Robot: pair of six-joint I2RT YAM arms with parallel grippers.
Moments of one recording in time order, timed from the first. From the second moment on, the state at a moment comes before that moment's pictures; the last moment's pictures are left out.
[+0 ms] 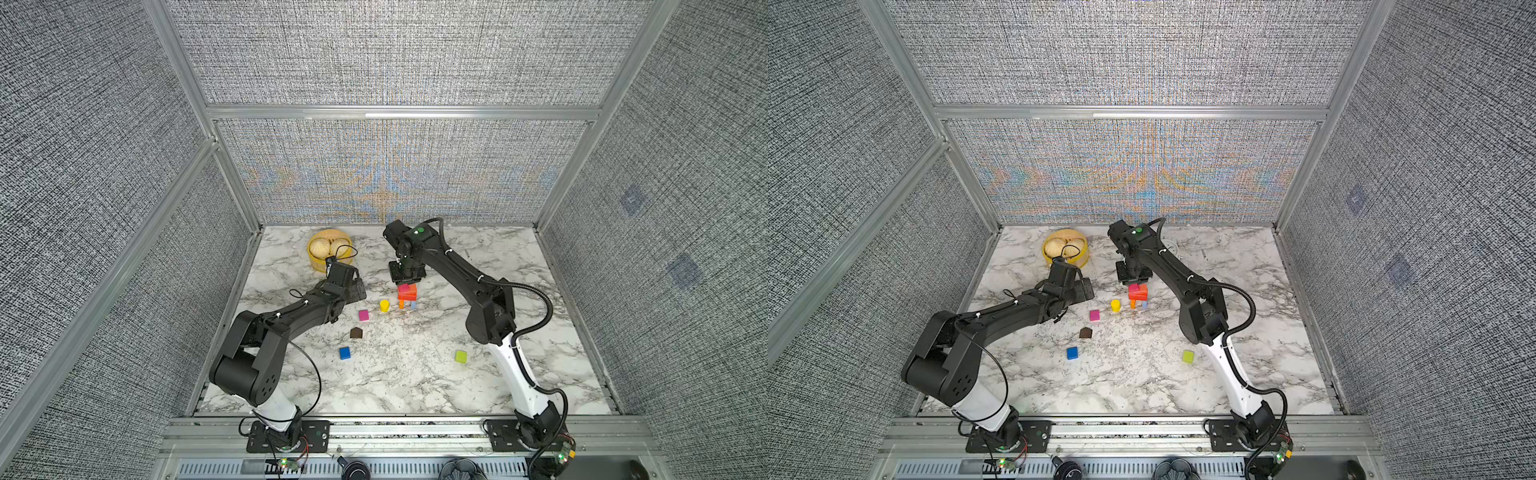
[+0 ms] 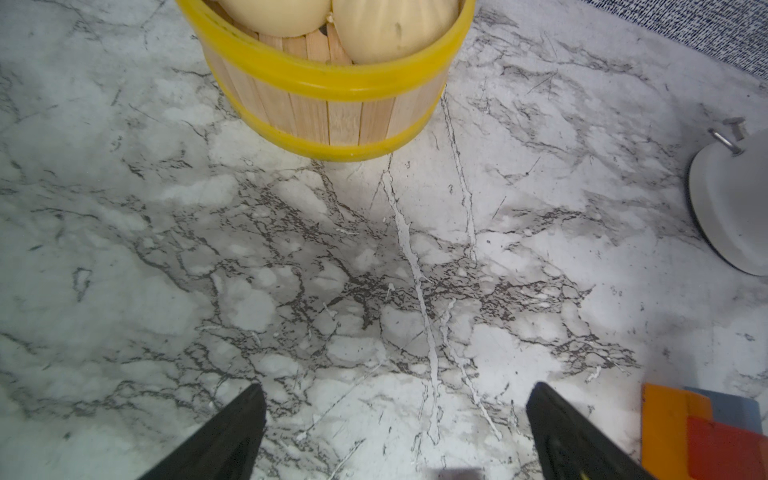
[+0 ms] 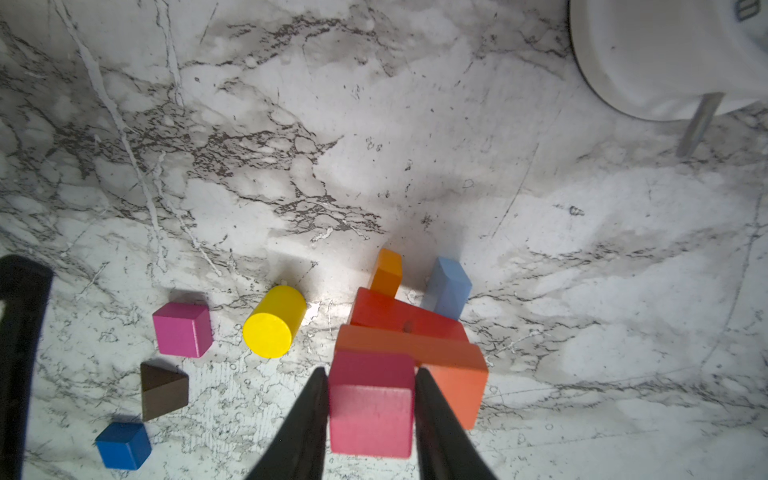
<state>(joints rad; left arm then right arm) -0.44 1.63 0.89 -0.10 -0.22 -0.57 0.65 2.43 2.42 -1.36 0.03 0.42</state>
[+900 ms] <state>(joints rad) -0.44 1.58 0.90 -0.16 -0.17 -0.56 0.65 2.24 2.28 -1.33 0.04 0.40</state>
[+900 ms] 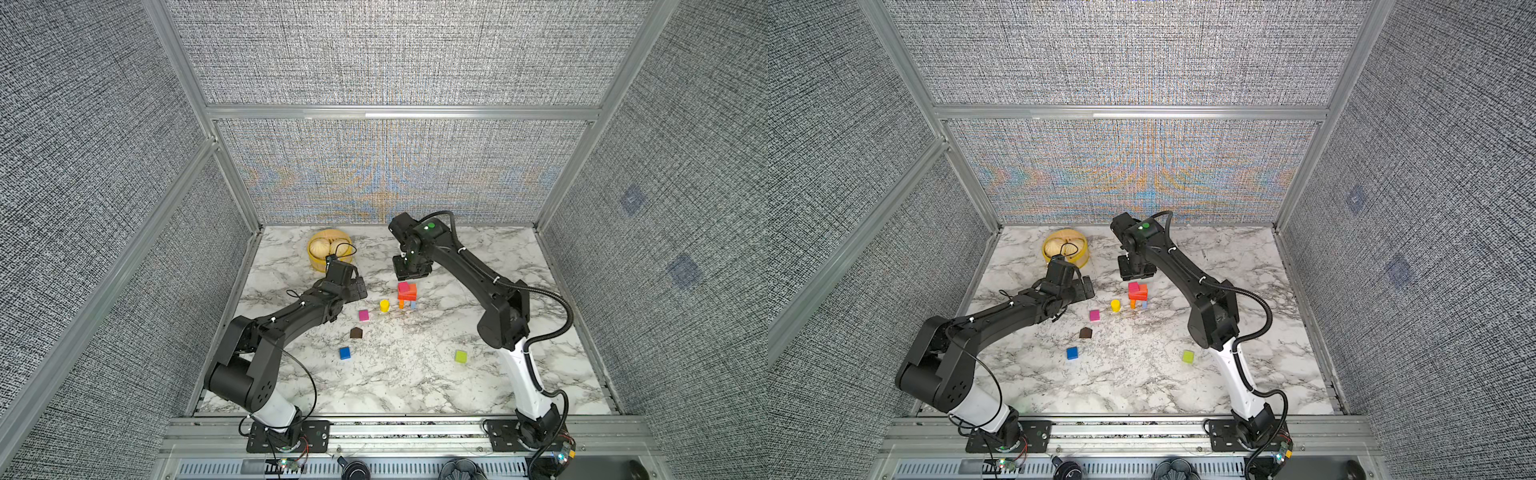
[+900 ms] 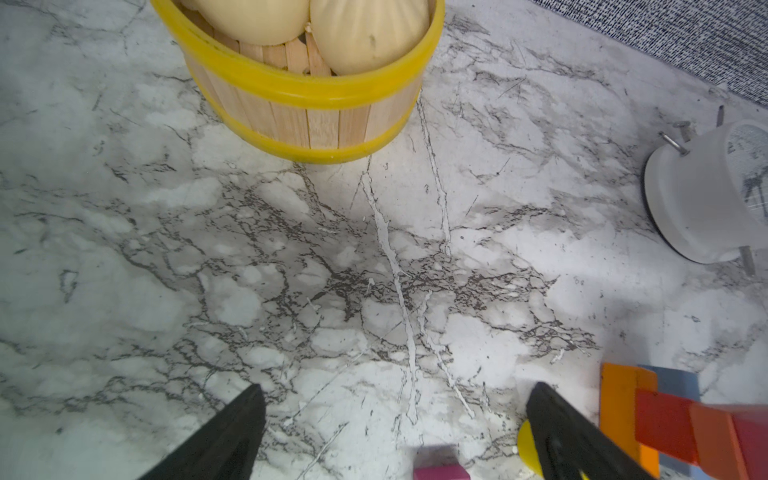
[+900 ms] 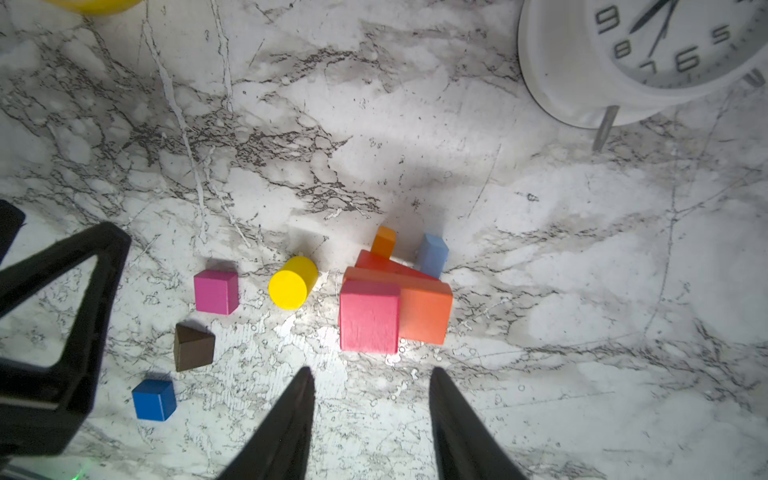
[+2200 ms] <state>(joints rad) -0.75 1.52 0.92 -0.43 -0.21 -0.58 0.63 1.49 1.00 -0.87 0.05 0.44</state>
